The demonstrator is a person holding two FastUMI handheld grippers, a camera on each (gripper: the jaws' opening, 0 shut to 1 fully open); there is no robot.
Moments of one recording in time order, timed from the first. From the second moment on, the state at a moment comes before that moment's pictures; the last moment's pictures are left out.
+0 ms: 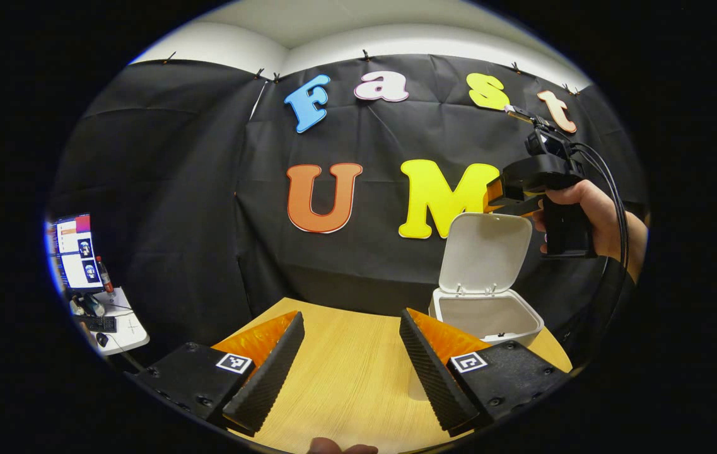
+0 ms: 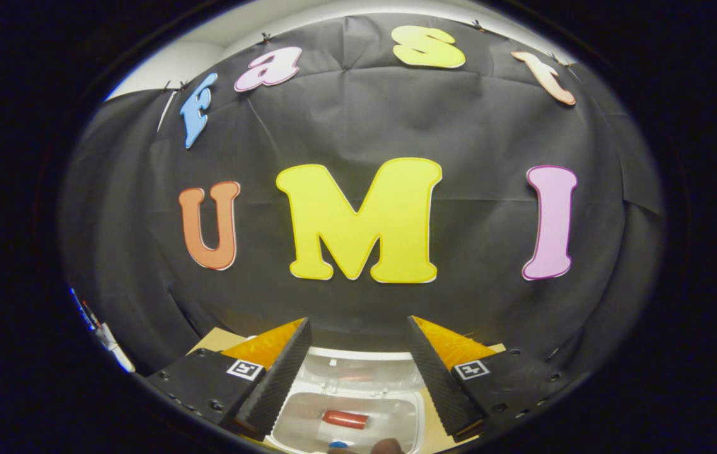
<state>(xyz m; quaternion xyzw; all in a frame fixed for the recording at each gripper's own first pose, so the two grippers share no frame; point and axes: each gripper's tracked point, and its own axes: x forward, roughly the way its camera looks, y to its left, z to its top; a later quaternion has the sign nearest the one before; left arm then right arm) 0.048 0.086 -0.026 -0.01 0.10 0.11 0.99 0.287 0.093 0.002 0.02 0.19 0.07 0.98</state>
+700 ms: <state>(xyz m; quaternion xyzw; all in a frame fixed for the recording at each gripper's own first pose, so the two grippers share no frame) 0.019 0.079 -0.019 -0.01 0.08 0.07 0.99 0.179 0.082 -0.054 0.04 0.23 0.06 0.97</state>
